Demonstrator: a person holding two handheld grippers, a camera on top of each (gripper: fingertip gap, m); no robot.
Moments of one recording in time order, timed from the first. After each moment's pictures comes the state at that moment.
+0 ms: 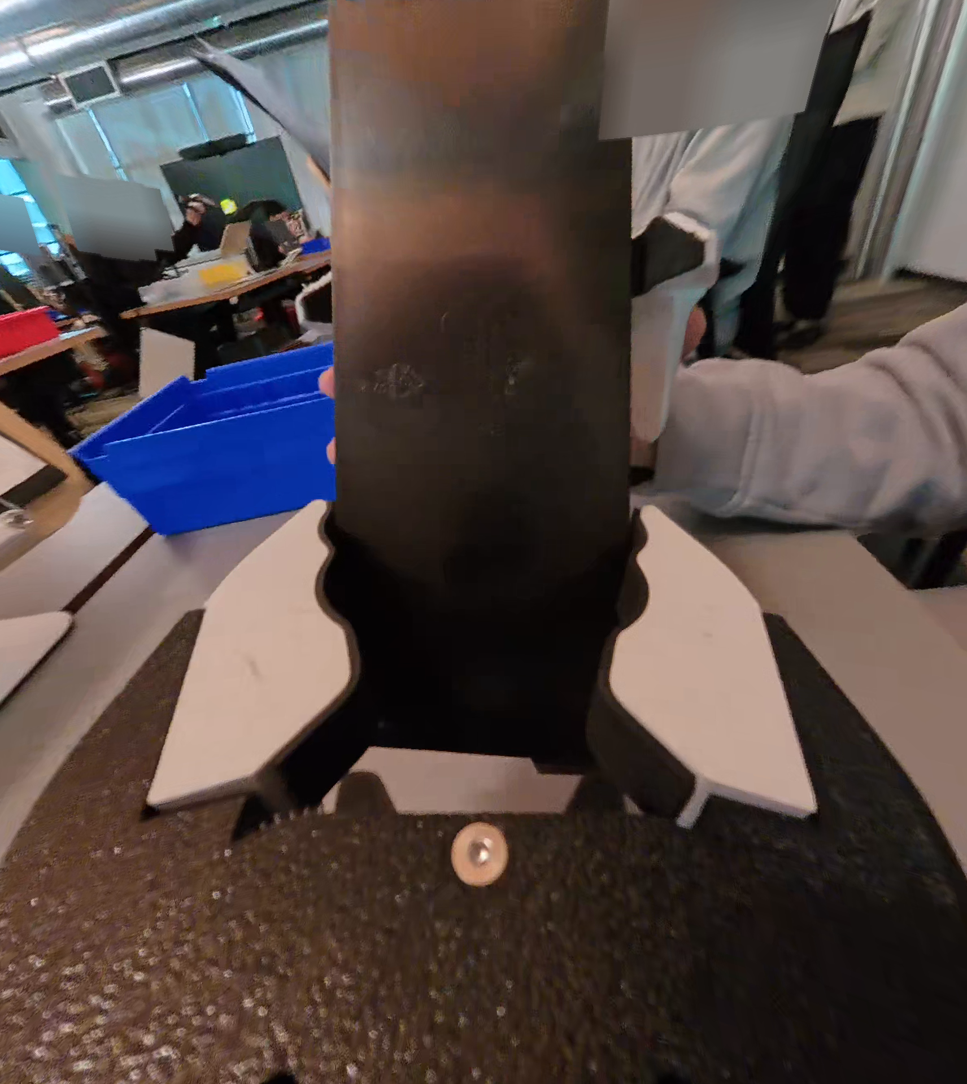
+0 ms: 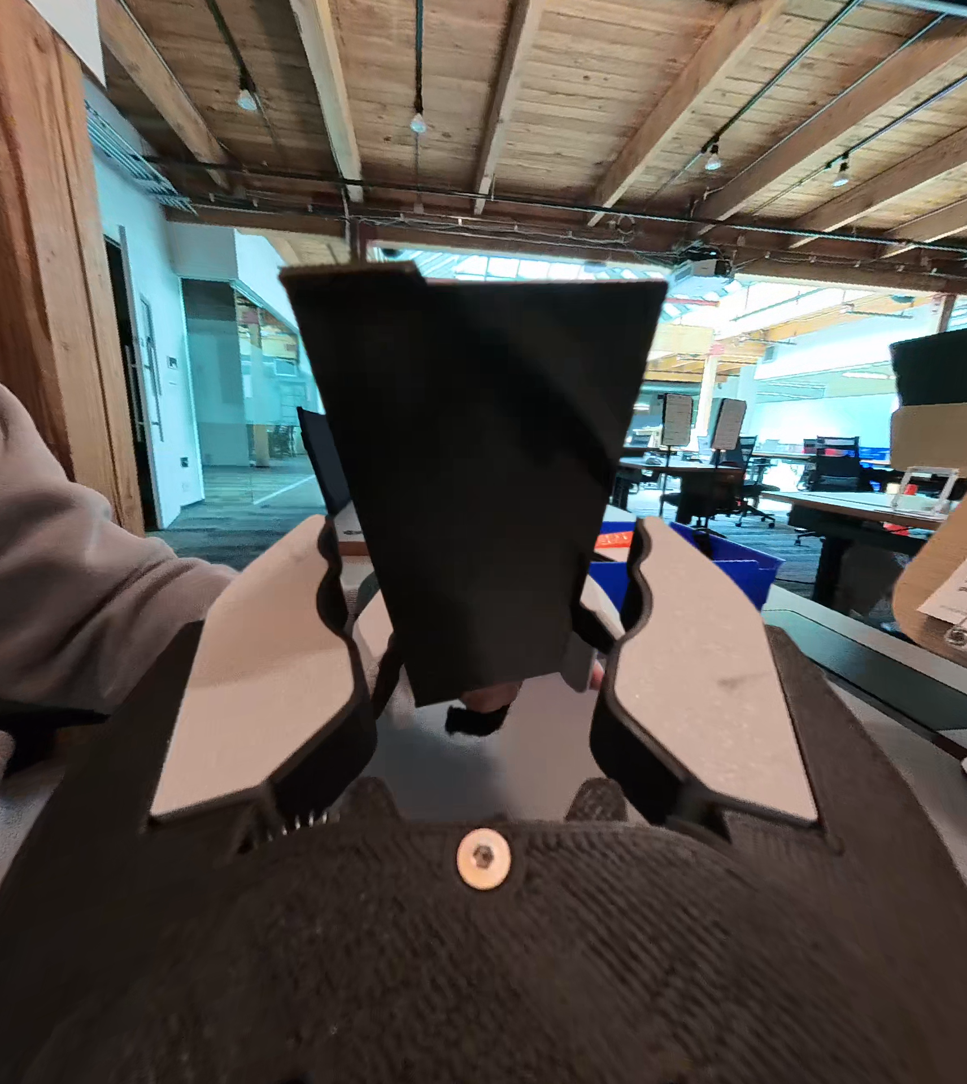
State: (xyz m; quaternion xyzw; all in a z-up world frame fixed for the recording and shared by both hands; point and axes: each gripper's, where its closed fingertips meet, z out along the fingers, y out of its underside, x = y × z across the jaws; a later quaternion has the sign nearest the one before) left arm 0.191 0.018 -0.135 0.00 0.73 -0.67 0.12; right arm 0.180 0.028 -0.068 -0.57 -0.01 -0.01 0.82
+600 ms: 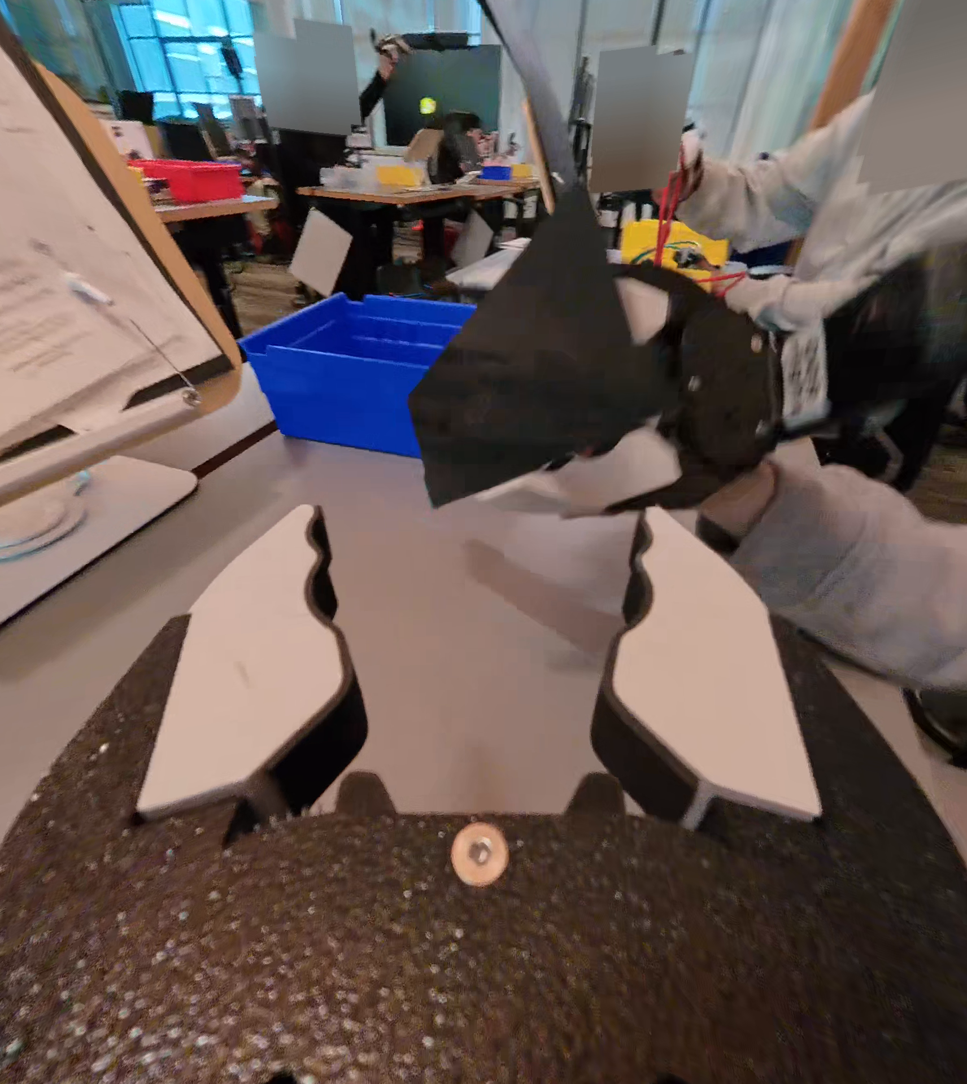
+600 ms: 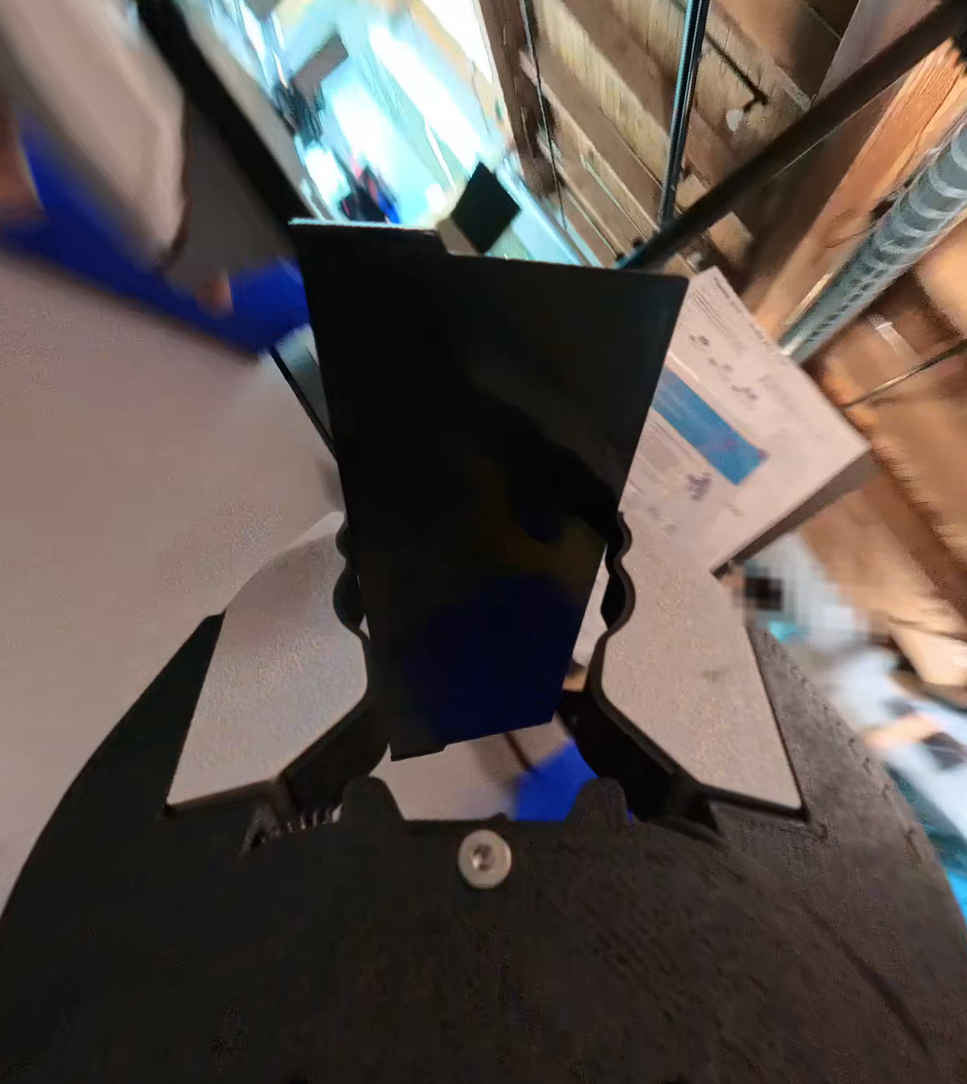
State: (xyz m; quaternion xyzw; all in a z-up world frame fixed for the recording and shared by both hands) left arm 0.219 0.039 -0.101 -0.20 0.73 -0.64 0.15; right arm 0.266 -0.009 -0.093 -0.67 -0.03 -0.57 0.47
